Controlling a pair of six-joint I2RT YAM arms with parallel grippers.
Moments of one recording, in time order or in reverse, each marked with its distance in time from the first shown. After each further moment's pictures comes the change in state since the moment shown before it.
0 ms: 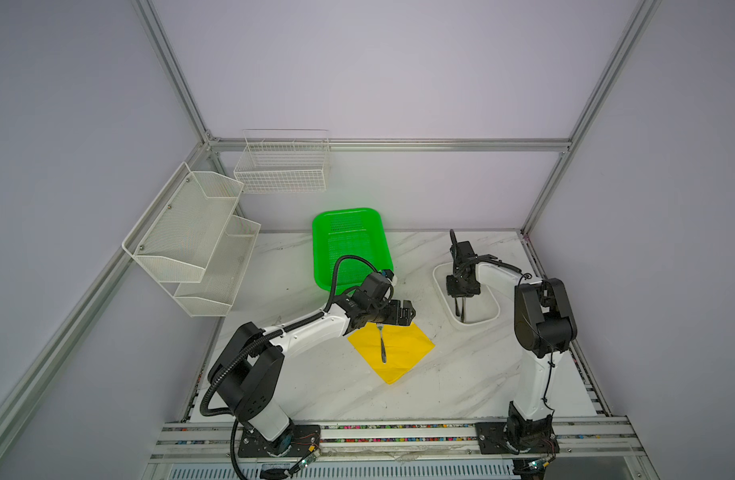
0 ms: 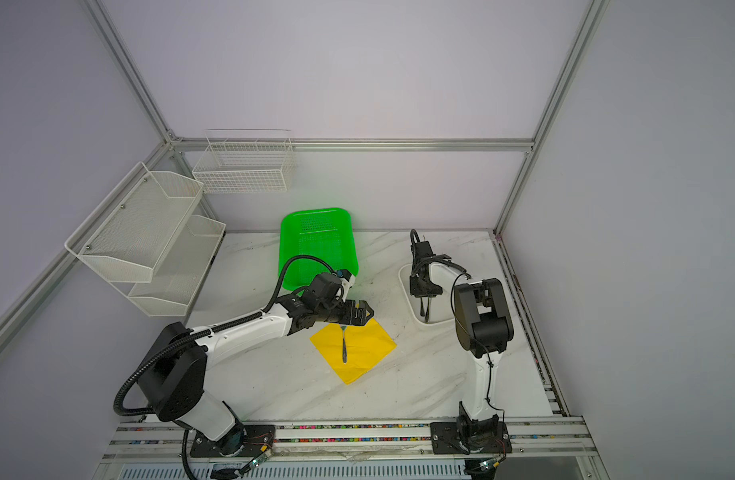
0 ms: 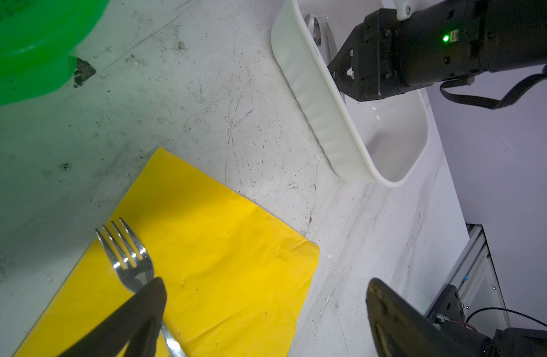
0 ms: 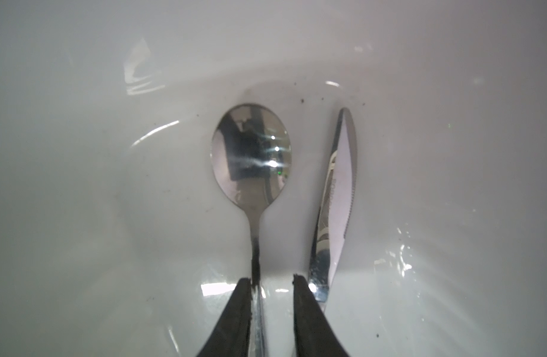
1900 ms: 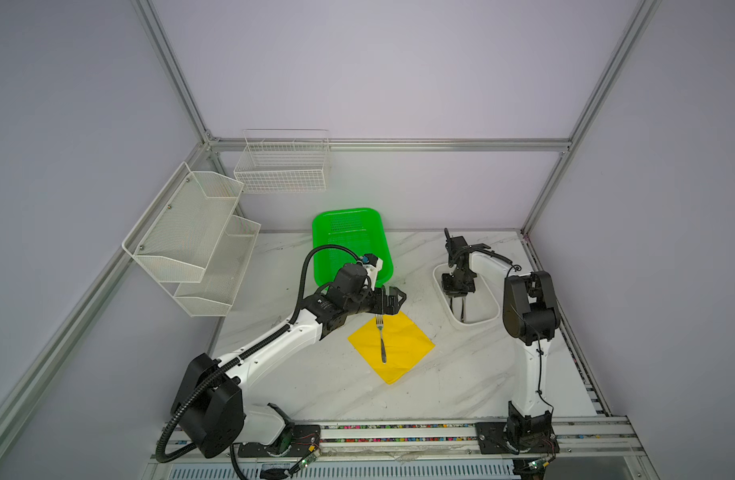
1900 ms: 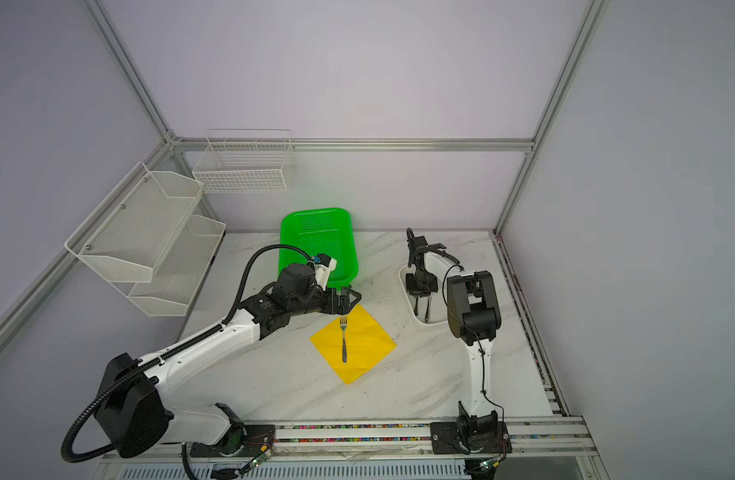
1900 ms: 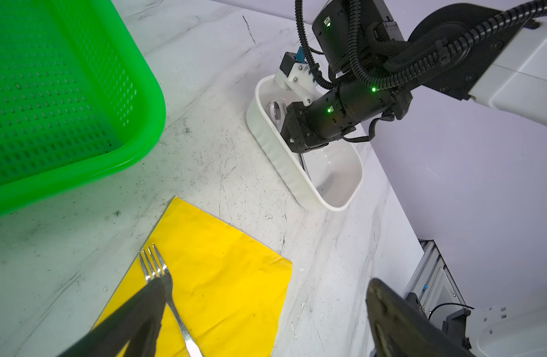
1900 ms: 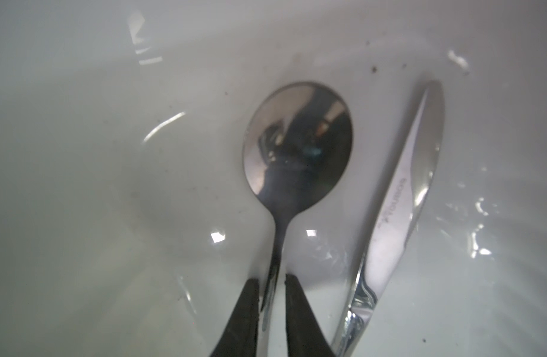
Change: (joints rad) left arm 0.079 -0.234 -0.044 0.019 0.039 0.045; right arm -0.017 0.163 0.221 -0.241 -0.108 0.028
